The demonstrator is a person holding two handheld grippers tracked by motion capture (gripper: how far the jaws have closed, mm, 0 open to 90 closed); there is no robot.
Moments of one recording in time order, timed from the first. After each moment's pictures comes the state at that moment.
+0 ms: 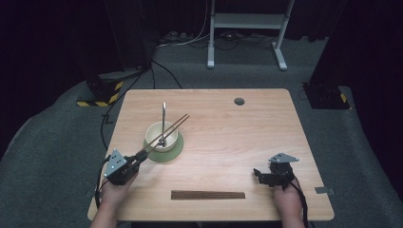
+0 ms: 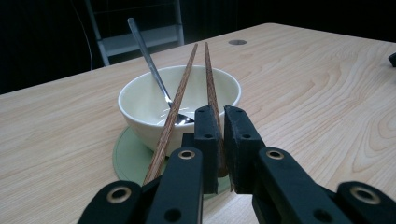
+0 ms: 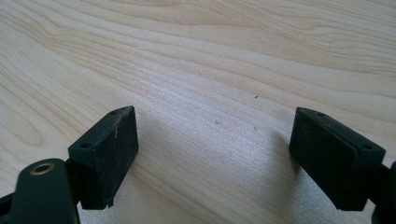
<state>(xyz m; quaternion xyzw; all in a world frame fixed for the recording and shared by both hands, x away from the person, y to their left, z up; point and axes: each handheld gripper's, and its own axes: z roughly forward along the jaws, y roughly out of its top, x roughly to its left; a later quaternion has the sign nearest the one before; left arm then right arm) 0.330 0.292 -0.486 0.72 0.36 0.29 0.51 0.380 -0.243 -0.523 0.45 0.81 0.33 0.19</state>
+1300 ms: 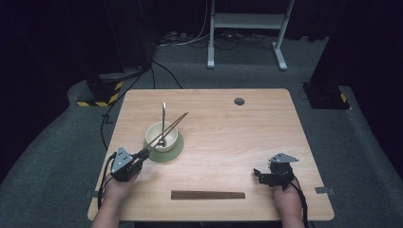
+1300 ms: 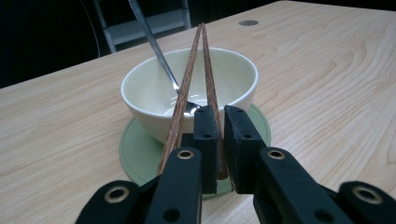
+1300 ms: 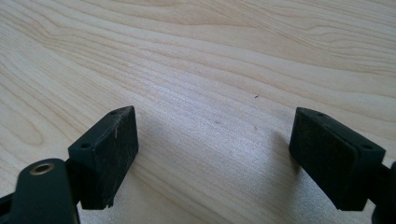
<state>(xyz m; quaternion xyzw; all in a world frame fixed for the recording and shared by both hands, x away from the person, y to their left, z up) 0.344 0.285 -0.494 0.74 0.37 0.30 0.48 0.380 -0.243 -0.523 0.45 0.81 0.33 0.19</state>
